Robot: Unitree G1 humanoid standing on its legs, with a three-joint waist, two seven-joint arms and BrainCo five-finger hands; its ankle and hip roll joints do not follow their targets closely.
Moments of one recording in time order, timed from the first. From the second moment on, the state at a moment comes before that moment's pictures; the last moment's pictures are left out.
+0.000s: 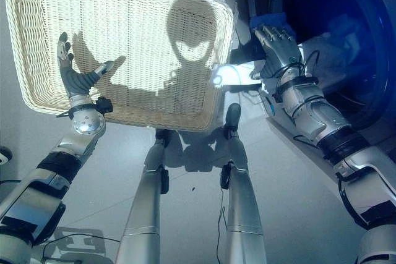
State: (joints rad) left arm -0.92 0.68 -0.45 0.76 -0.33 -0.45 0.78; right arm -1.09 -0.92 0.71 0.41 -0.40 0.09 -0.33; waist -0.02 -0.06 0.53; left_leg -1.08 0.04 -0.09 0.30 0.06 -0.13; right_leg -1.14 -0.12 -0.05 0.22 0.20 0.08
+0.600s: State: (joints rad) left arm -1.00 0.68 -0.46 0.79 -0.33 -0.45 0.77; right arm -1.25 -0.90 0.96 0.69 -0.68 0.20 -0.33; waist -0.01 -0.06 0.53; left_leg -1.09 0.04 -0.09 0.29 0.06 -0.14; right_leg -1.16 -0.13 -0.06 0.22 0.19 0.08
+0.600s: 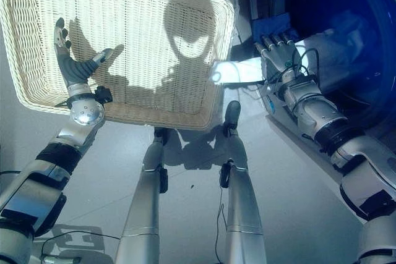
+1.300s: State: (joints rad) left arm -1.02 0.65 -0.49 0.81 -0.33 -0.47 0.77; right arm -1.28 -0.79 0.96 0.89 -1.10 0.38 -0.36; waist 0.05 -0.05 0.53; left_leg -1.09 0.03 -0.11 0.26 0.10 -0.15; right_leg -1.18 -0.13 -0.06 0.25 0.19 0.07
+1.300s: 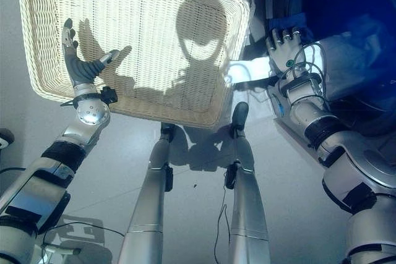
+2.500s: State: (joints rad) left arm -1.01 0.64 -0.49 0.80 -0.33 -0.49 0.78; right arm -1.31 -0.75 0.94 1.04 -1.05 0.35 -0.32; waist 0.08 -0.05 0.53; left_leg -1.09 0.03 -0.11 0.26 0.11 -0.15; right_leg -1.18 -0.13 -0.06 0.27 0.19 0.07
